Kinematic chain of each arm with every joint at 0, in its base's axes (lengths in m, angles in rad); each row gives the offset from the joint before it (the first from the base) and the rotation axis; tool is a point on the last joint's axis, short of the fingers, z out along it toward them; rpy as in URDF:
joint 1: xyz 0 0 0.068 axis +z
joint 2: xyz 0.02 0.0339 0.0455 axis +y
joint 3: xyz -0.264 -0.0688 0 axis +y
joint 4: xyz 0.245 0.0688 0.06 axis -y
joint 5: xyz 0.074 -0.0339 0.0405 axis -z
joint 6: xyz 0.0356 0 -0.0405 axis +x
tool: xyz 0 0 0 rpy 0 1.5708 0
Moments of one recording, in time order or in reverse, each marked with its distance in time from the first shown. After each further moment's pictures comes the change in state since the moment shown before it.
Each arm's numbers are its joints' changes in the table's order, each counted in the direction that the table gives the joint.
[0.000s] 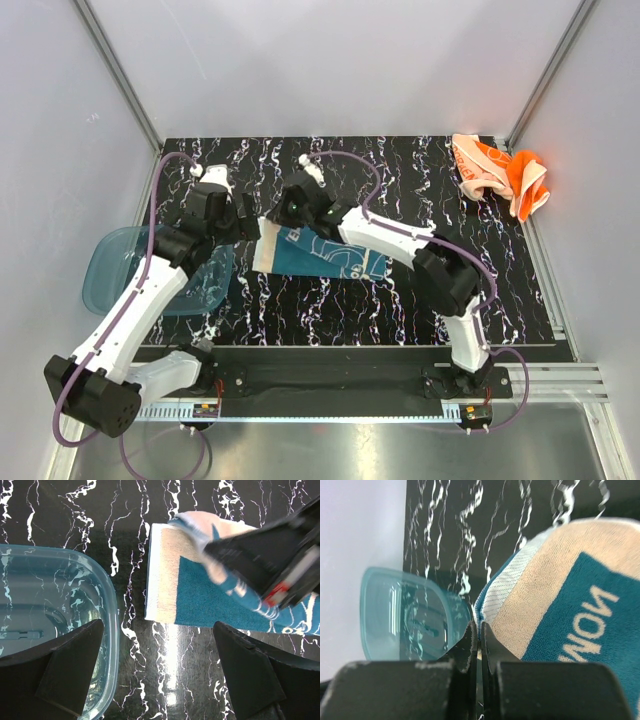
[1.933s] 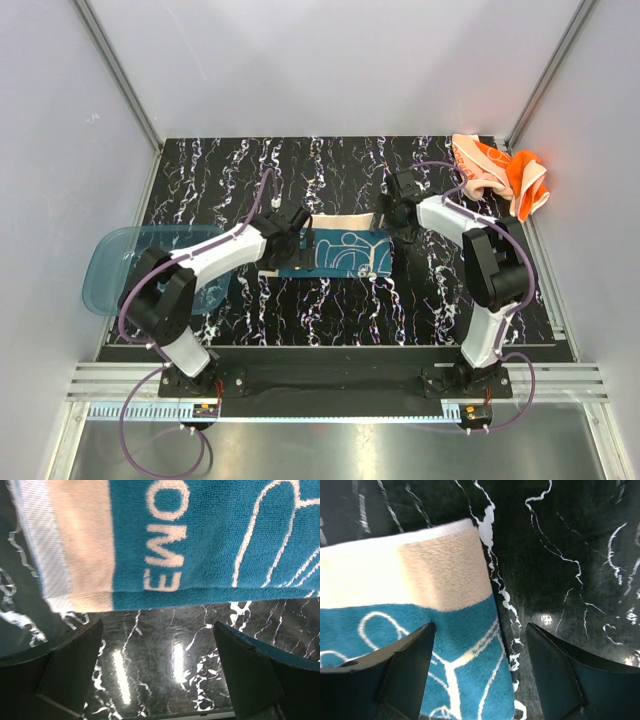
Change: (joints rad) left arm -0.256 0.549 -0.027 0.026 0.082 -0.227; right arm -0.486 -0.188 0.399 -0.330 -0.027 -0.323
